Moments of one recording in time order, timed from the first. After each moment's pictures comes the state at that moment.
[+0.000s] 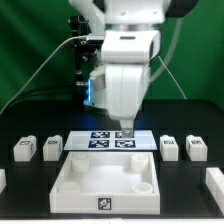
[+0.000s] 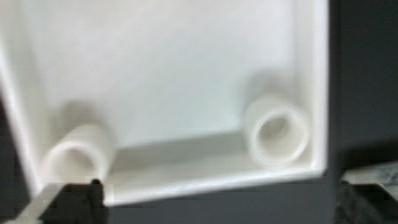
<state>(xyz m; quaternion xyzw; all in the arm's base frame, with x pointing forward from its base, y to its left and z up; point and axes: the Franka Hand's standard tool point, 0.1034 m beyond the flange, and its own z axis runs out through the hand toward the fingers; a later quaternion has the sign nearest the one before) 0.480 0.002 0.083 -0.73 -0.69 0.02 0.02</state>
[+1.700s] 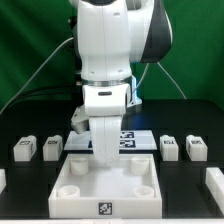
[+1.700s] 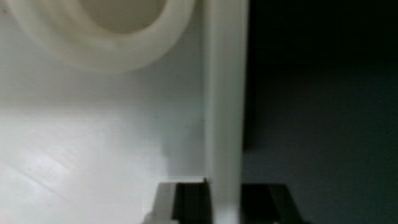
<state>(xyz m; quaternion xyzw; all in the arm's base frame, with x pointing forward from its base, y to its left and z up) 0.448 -0.016 0.013 -0.73 -0.69 0.00 0.02</state>
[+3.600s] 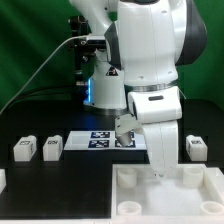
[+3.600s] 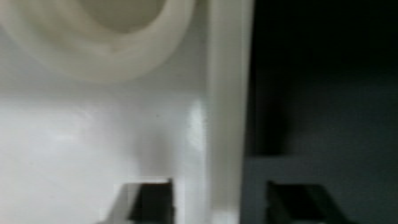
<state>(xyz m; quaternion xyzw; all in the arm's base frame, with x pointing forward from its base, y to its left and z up) 0.495 0.068 0.012 -0.71 -0.70 -0.05 0.04</state>
